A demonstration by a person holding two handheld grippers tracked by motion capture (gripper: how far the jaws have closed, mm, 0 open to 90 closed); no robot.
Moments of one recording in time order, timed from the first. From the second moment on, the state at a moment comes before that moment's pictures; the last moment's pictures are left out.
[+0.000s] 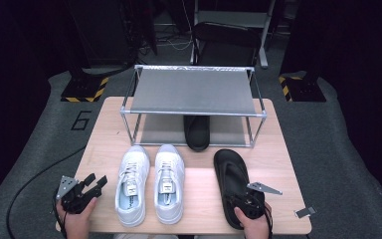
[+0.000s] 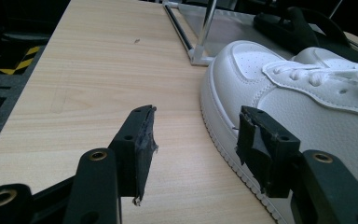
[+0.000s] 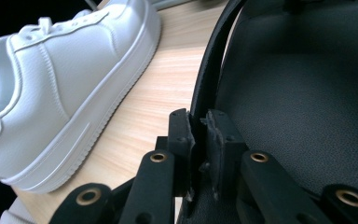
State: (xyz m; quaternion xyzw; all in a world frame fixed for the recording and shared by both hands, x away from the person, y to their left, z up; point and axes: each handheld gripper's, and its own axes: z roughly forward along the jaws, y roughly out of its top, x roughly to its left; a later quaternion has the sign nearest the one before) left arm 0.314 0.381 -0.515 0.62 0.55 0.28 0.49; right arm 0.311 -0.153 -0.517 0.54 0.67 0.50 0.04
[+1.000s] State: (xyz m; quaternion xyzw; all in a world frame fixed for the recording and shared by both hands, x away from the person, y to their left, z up) left arm 0.327 0.375 -0.514 0.61 0.55 0.27 0.50; right arm 0.284 -0.213 -0.526 0.64 0.58 0.50 0.08
